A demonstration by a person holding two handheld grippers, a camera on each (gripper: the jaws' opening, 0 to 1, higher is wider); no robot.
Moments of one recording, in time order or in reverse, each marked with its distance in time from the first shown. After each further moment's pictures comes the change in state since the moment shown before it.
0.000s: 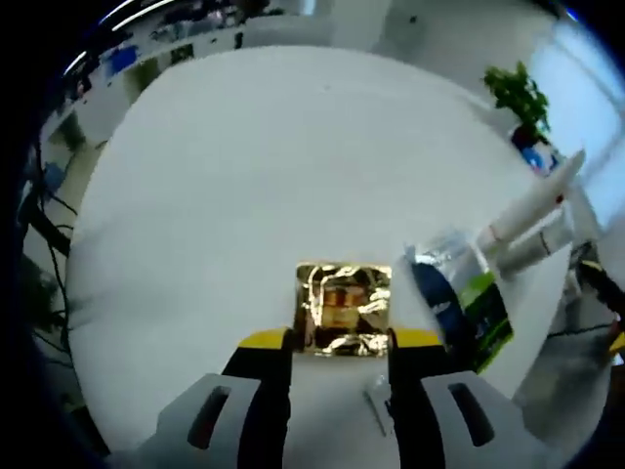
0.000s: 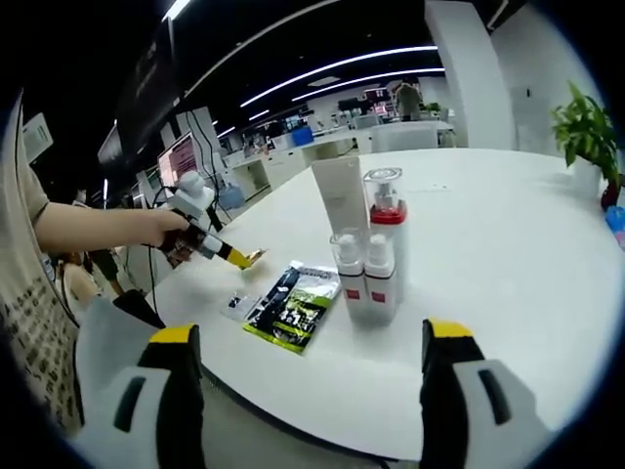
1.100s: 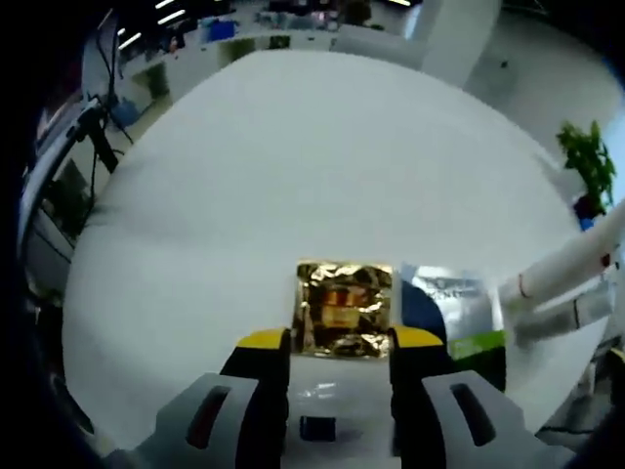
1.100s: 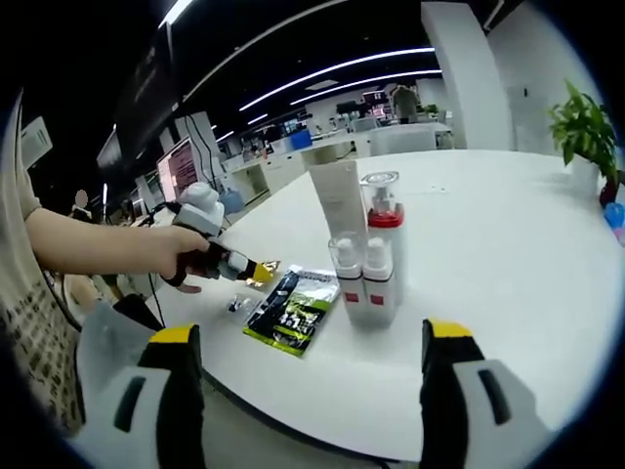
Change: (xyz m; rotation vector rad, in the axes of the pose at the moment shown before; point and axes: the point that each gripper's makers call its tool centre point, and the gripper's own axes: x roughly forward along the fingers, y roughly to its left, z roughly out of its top) left arm 0.021 -0.029 -0.018 -0.267 -0.091 0.243; right arm -0.001 -0.002 0.002 0.011 -0.018 -0.002
